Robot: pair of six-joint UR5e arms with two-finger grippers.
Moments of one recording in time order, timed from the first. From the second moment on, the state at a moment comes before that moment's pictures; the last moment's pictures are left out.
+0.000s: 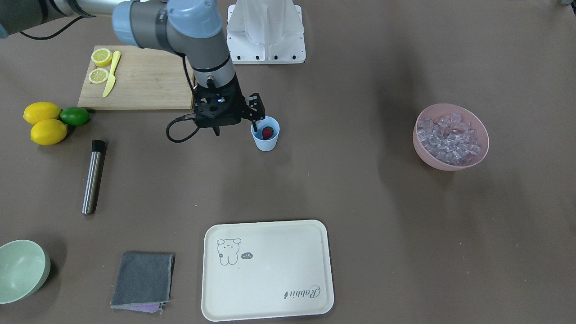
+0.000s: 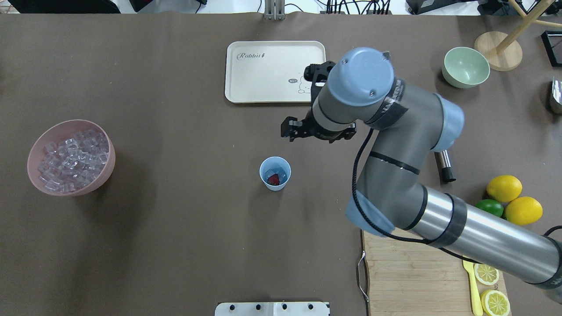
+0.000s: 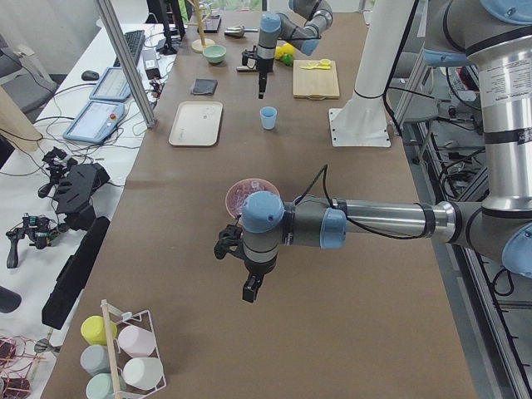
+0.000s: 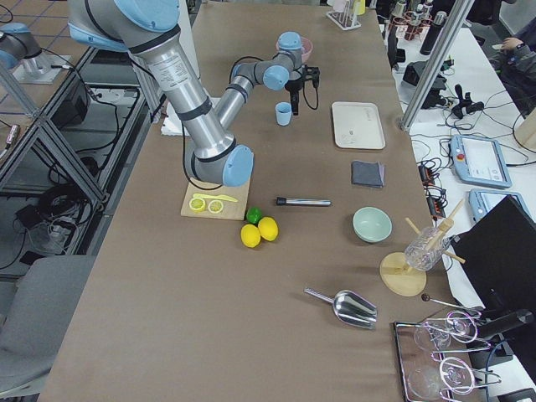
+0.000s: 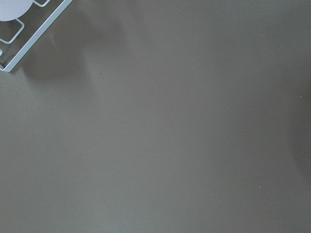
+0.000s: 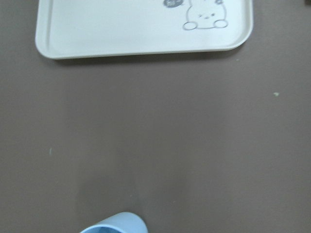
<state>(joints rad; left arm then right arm) -1.59 -1.35 -1.82 -1.59 -2.29 0.30 0.64 -0.93 1.78 -1.56 1.91 1.17</state>
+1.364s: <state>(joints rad) -1.59 -1.35 -1.79 -1.59 -2.28 0.29 0.95 -1.32 1.66 -1.37 2.04 0.68</state>
